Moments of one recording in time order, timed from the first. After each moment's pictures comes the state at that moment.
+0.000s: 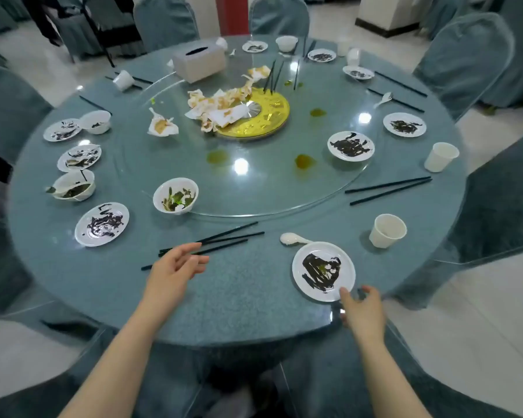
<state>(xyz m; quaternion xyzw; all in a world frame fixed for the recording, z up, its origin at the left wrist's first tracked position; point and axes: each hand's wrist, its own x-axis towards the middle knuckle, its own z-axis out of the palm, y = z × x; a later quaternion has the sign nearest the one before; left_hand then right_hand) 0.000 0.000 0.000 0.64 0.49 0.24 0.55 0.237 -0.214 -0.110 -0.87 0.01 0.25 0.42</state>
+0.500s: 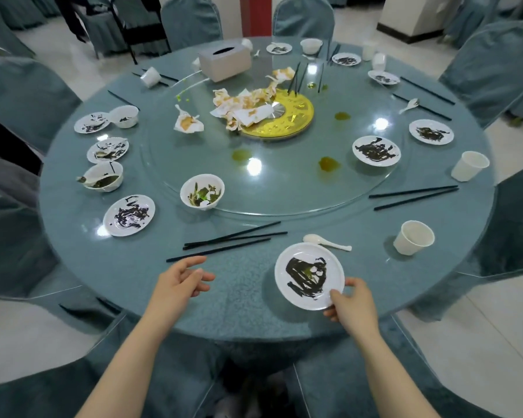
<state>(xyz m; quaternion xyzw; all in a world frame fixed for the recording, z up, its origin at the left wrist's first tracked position) -0.047 0.004 -0.015 0.61 0.52 0.22 0.56 0.203 -0.173 -0.090 -0.82 -0.08 0.34 0.45</state>
